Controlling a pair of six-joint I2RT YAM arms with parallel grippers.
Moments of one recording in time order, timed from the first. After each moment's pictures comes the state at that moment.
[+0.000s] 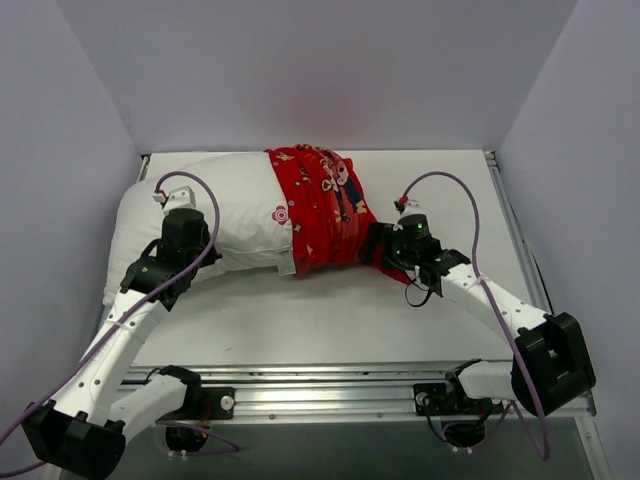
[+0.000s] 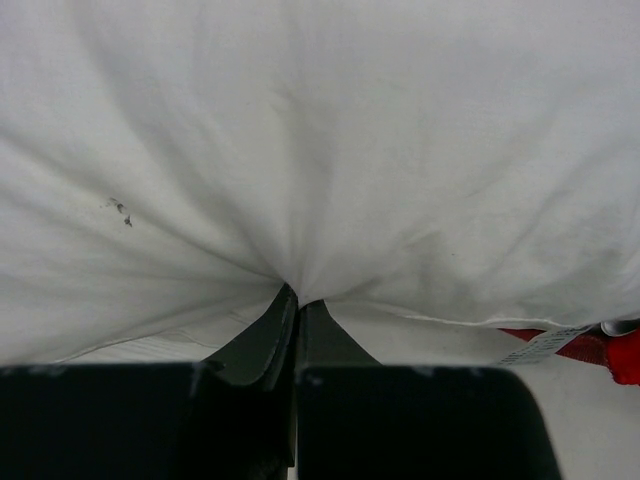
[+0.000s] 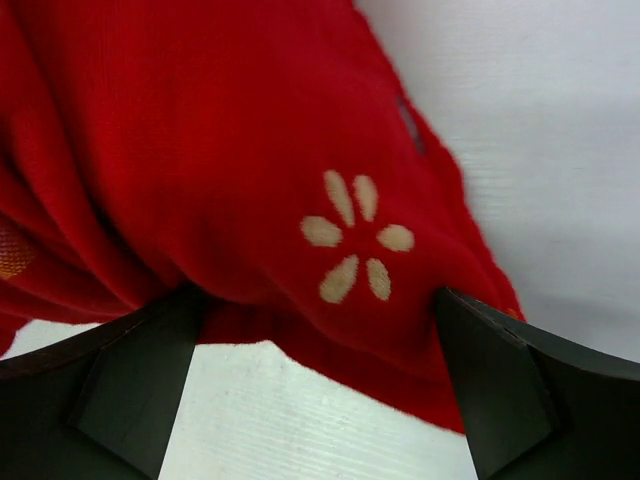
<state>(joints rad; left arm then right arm) -0.35 1.00 1.00 -0.65 -0.36 -0.51 0.44 1.25 0.76 -0.18 0.04 0.51</state>
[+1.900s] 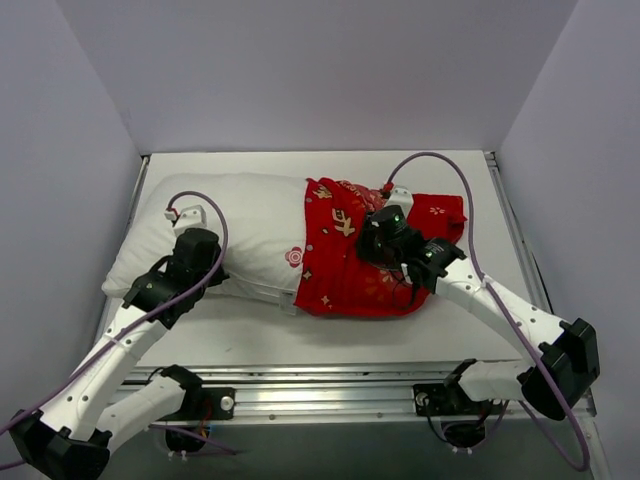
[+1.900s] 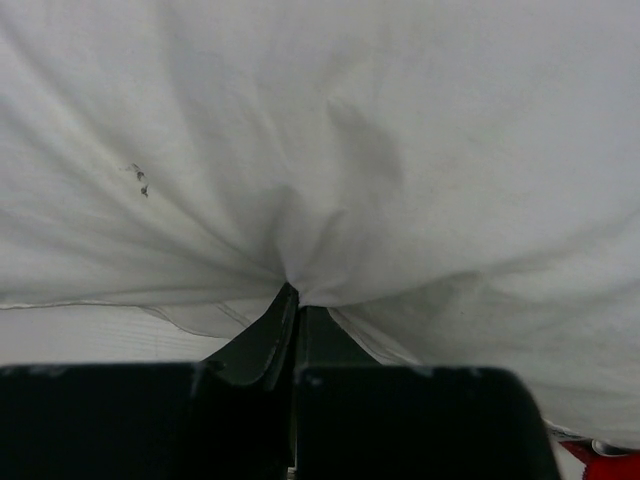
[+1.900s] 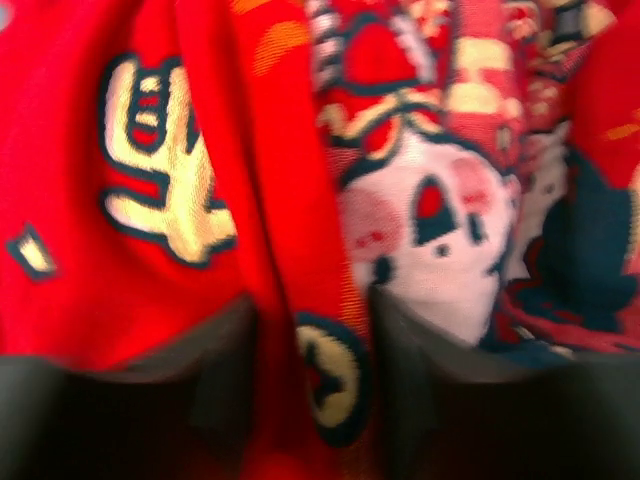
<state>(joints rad) -0.50 0.91 0.94 -0.75 -0.44 -0.59 0.67 1.26 1.04 -0.45 0.27 0.62</state>
